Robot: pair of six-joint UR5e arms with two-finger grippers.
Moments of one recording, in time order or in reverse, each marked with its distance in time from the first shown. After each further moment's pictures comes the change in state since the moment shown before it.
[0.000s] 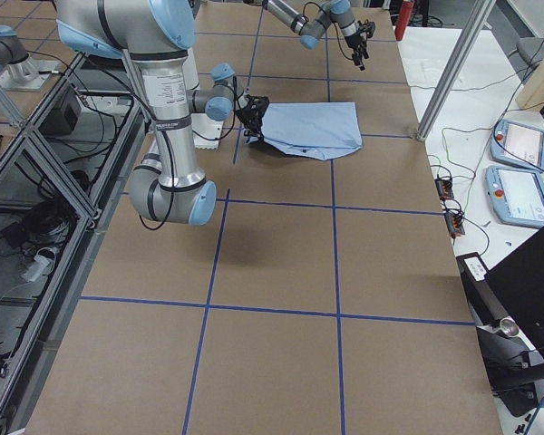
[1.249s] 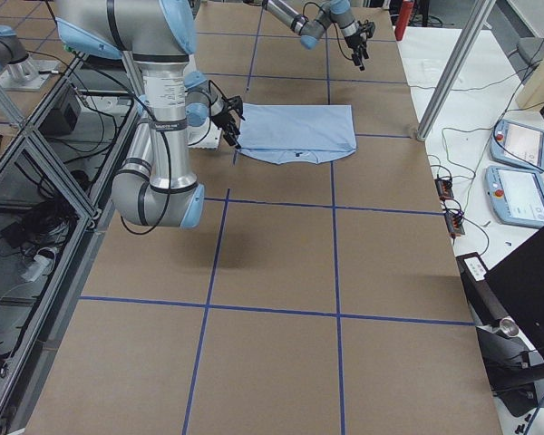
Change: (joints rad) left arm 0.003 -0.001 -0.001 0.000 0.000 -0.005; right arm -0.193 -0.046 0.004 0.000 -0.158 -0.375
